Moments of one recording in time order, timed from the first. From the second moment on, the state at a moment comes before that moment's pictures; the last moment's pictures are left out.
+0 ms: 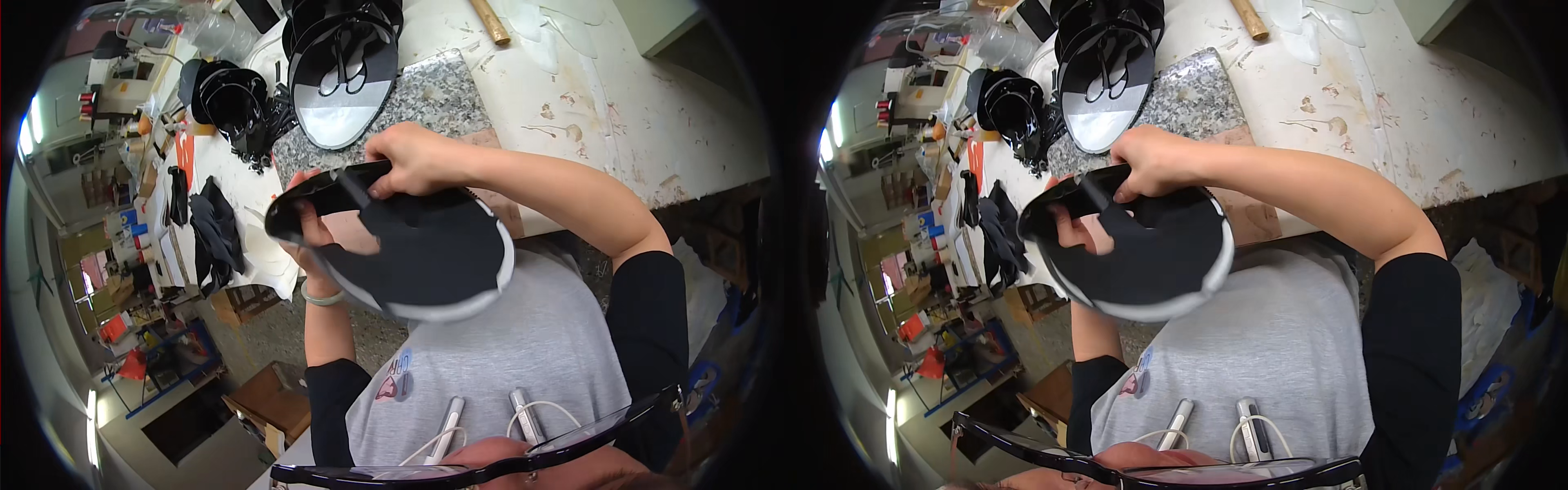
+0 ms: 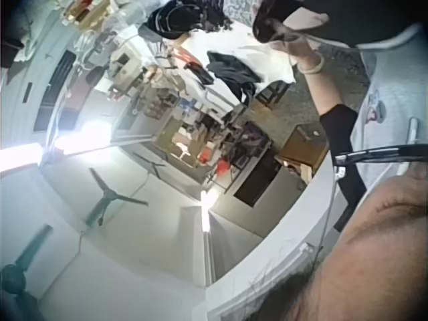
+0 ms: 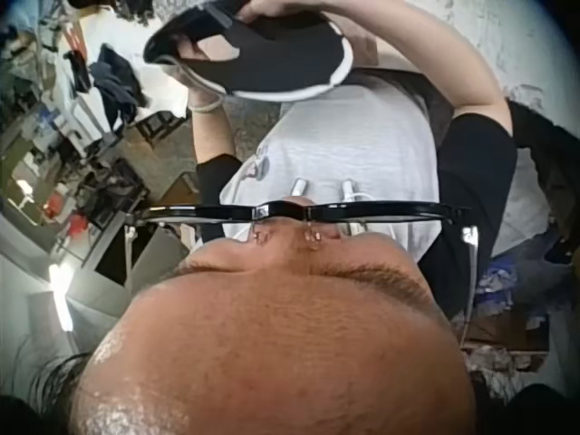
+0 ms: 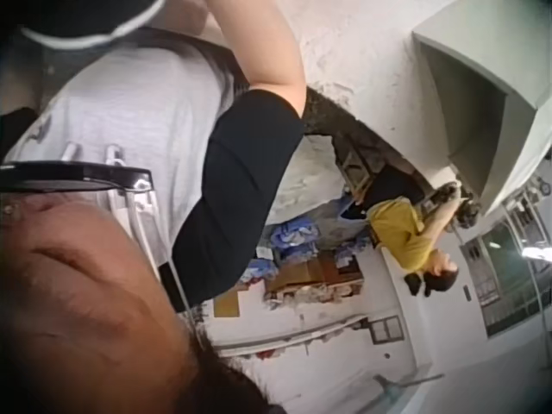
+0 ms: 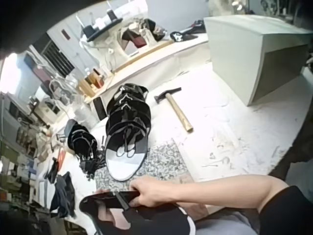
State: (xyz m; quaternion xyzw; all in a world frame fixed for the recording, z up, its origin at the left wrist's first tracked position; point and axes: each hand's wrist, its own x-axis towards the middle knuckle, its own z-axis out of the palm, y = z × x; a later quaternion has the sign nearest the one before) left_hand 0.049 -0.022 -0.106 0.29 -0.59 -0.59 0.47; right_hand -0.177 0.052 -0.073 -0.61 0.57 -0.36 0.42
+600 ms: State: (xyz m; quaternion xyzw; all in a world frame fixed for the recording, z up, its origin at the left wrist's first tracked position) left_hand -0.045 -0.043 -0.082 0.40 -0.73 -0.51 0.21; right_hand -0.218 0.090 -0.087 -0.65 0.63 -0.39 0.15
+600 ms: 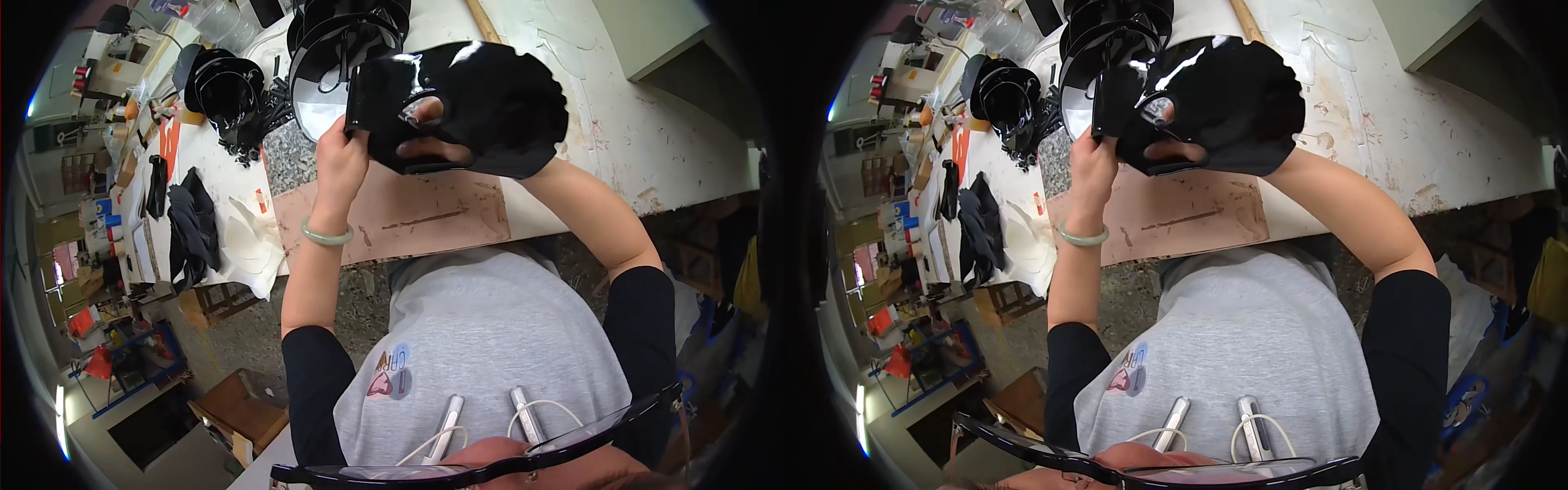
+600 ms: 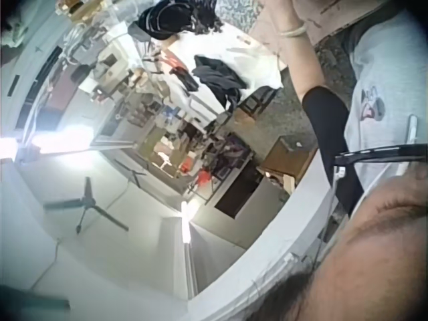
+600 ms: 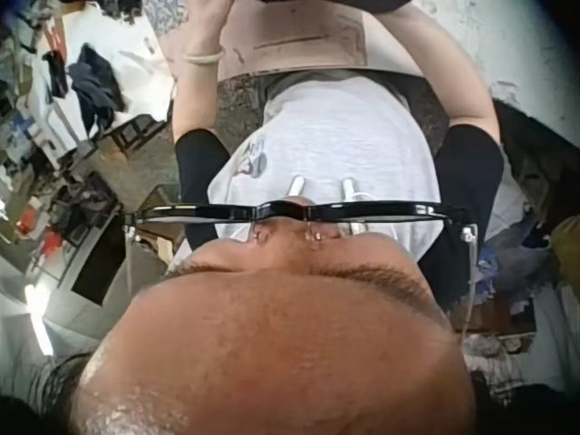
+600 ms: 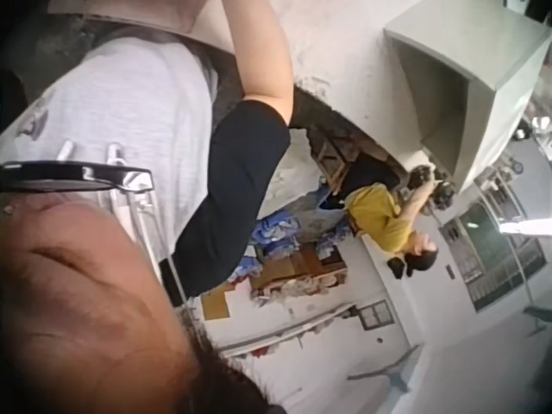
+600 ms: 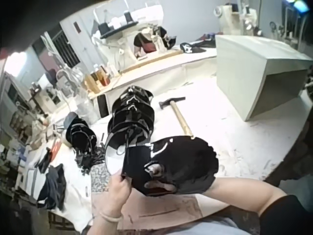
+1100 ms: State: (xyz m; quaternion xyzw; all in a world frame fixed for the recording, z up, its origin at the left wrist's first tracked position) left_hand -0.097 -0.070 -0.054 0.25 -0.69 -0.65 0.21; right_hand -0.252 0.097 -0.025 -0.65 0.59 -0.47 0.10
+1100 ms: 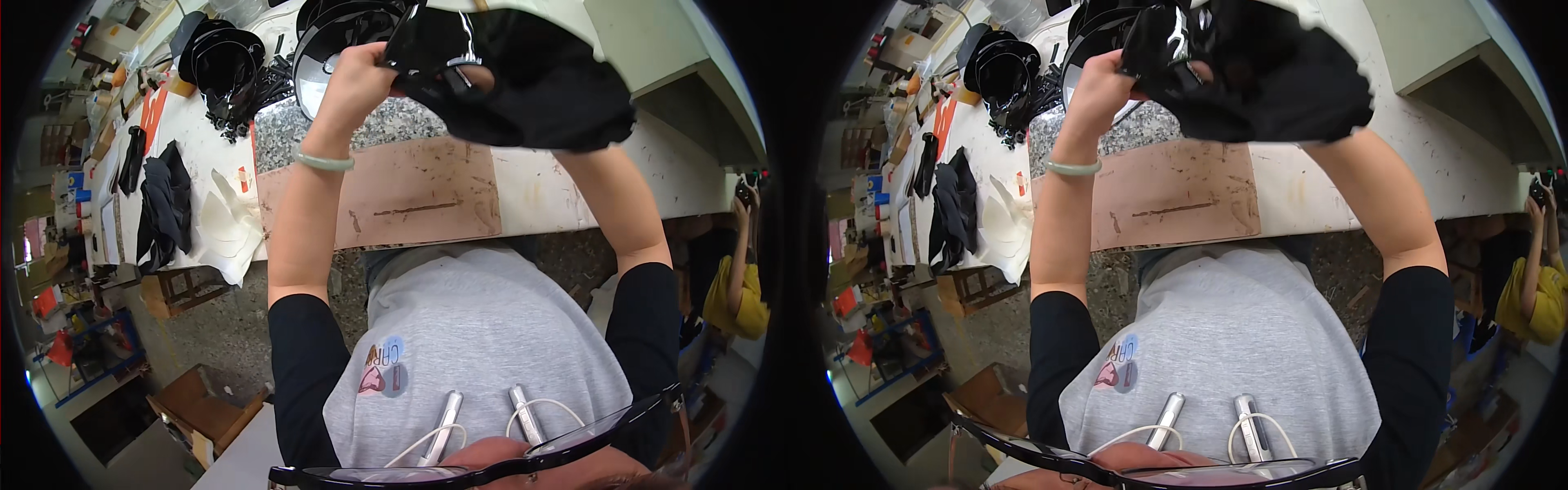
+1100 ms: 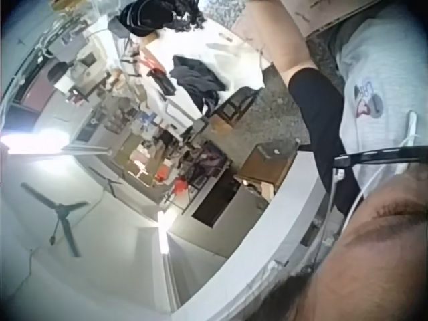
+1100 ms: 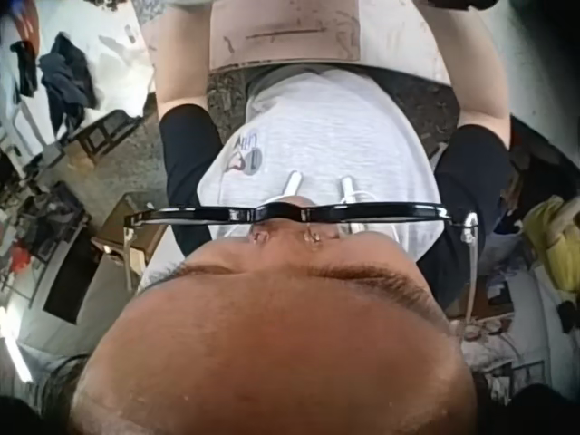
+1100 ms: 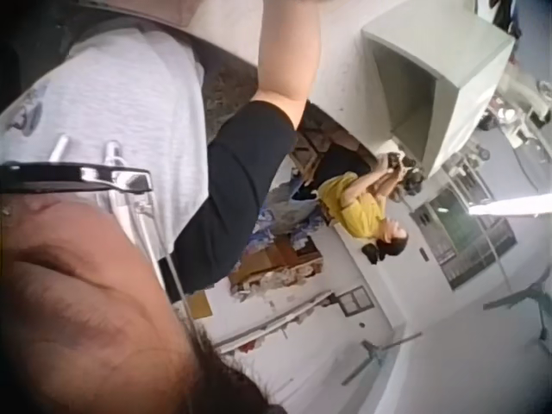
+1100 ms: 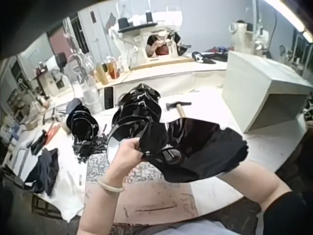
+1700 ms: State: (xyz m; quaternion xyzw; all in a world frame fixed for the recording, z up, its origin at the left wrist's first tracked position) left_hand -0.111 -0.073 -0.054 0.19 -0.61 -0.66 0.40; right_hand -0.269 0.058 -0.033 -0.39 0.42 -0.67 0.47
